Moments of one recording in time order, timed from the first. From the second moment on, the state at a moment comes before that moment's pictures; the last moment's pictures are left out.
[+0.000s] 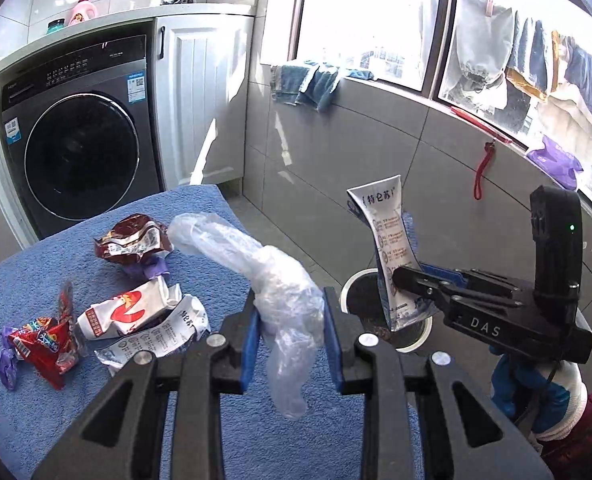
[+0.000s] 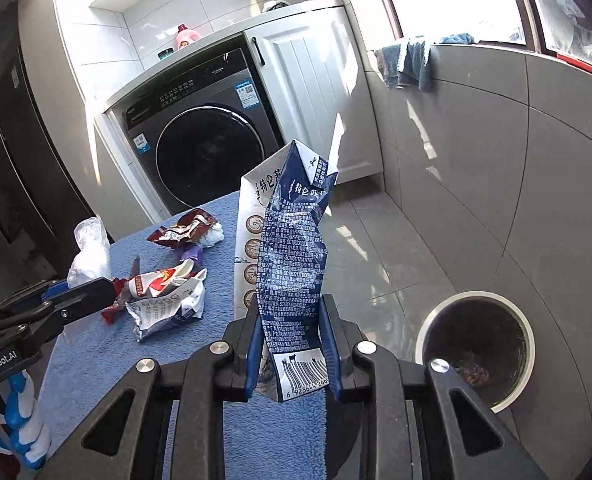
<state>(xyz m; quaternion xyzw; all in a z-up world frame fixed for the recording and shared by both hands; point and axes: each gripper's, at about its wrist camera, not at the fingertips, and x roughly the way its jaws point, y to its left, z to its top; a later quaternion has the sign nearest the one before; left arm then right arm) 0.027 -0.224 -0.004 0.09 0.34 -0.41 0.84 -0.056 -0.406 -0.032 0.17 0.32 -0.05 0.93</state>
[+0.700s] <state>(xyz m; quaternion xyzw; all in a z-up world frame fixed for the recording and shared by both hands) 0.058 -0.494 -0.117 0.12 0.47 -0.53 0.70 -0.053 -0.583 -0.163 0.22 0.40 -0.22 0.86</state>
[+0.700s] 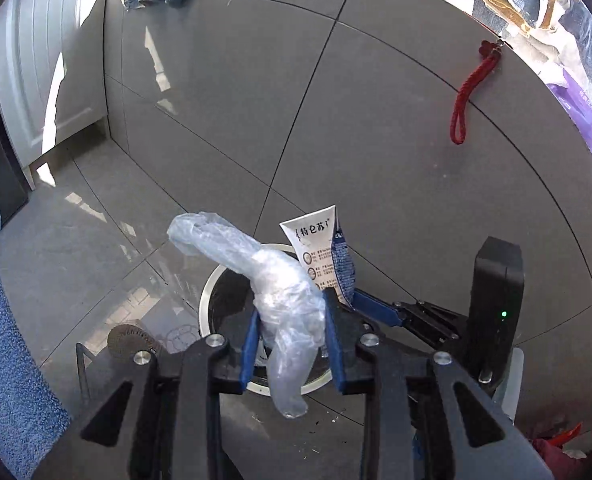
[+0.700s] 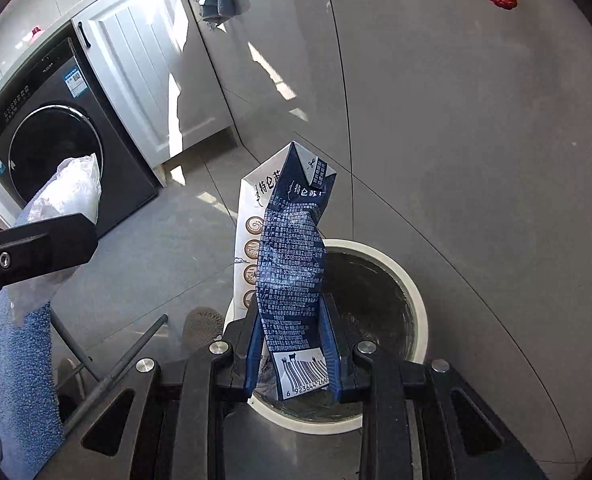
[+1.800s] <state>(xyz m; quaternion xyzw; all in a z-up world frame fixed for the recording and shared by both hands) 0.069 -0.231 -0.002 0.08 0.36 -0.39 0.84 -0.082 -0.480 -0.049 0.12 0.33 -0.18 0.92</state>
